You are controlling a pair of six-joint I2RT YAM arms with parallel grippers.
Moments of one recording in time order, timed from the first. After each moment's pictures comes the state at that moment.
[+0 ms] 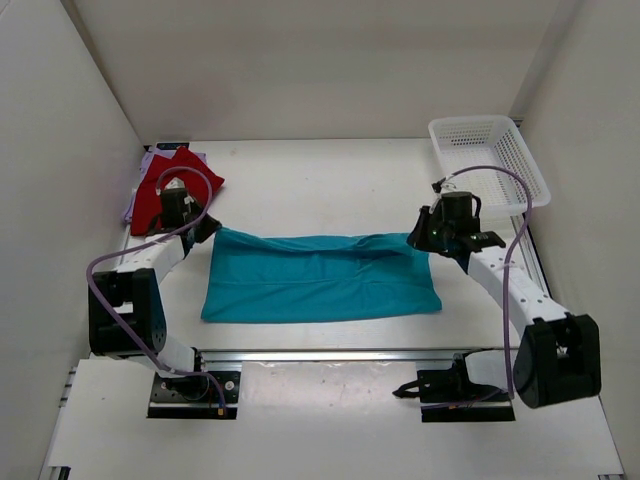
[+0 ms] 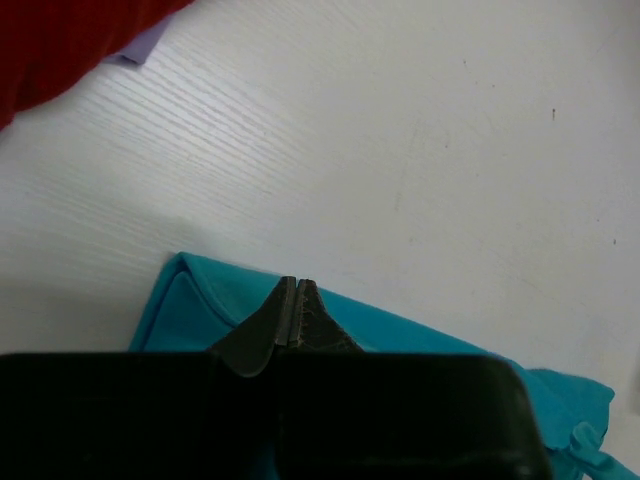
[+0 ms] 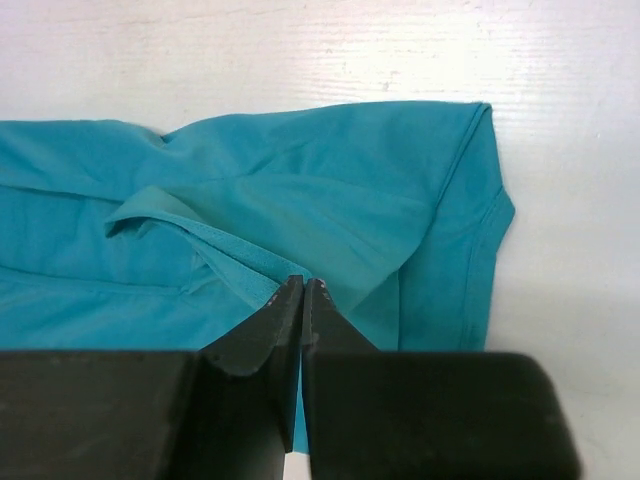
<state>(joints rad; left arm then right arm) 0.06 1.51 0.83 -0.02 0.11 -0.64 0.18 1.27 0.85 -0.32 -0.18 0.33</state>
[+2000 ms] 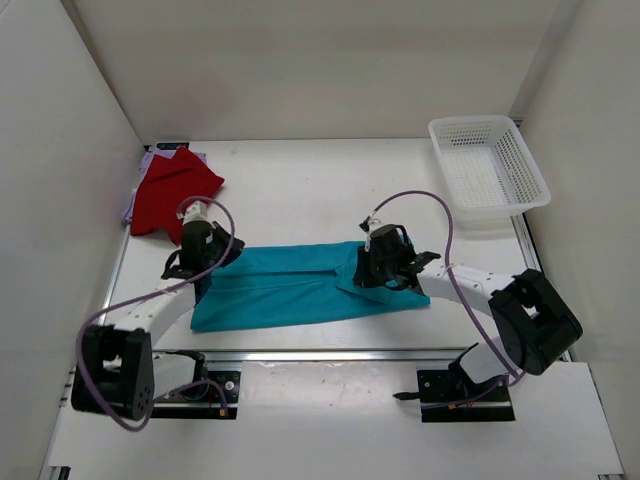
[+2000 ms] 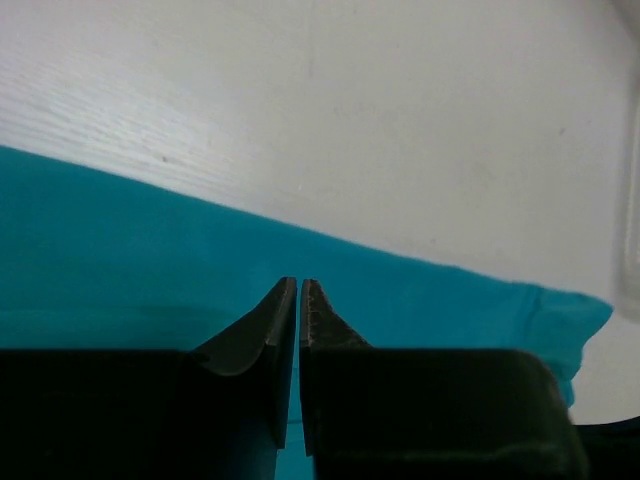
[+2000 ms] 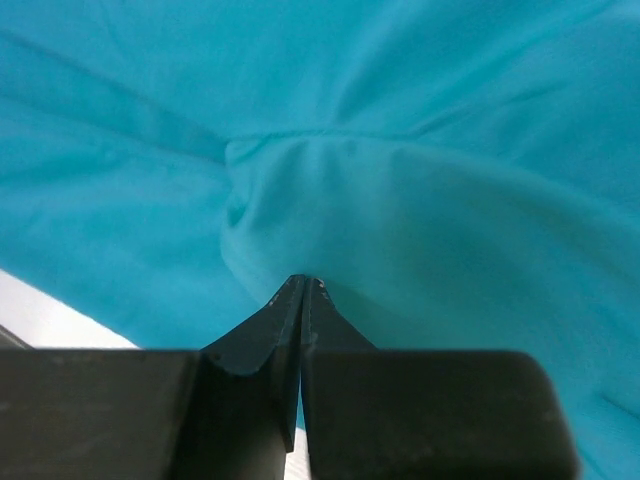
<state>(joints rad) -0.14 1.15 0.50 0.14 0.02 -0.70 0.62 1.44 0.70 -0.09 -0.14 0.42</state>
